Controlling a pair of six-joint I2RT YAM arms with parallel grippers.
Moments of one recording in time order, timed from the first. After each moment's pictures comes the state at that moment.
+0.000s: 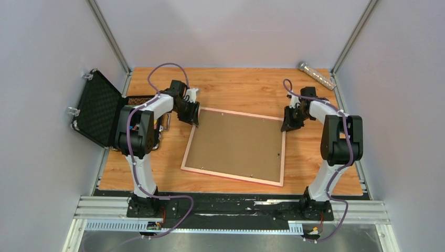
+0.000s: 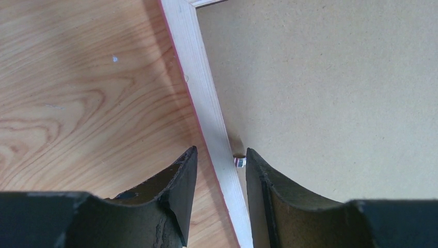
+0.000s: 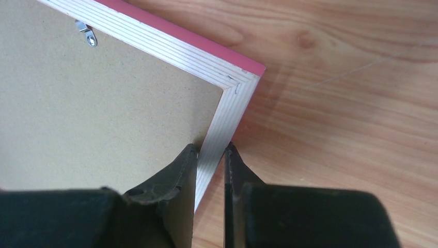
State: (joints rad) left arm -0.21 1.97 1.37 -0.56 0.37 0.06; right arm -0.04 1.86 1.20 -0.60 -0.37 -0.08
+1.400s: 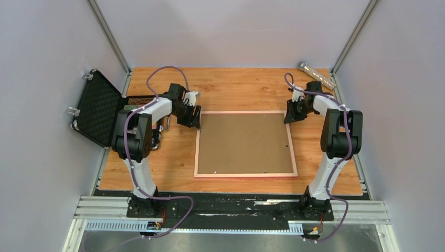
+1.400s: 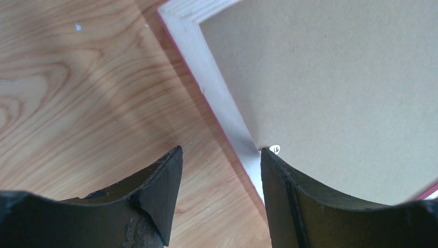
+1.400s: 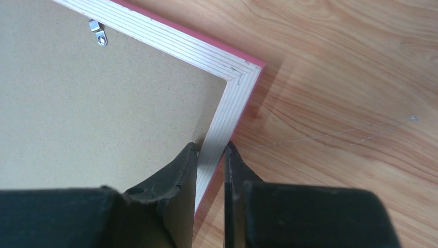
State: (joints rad) left arm -0.21 1.91 1.28 -0.54 0.41 0.08; right arm -0.09 1.98 1.37 -0.60 -0.47 -0.33
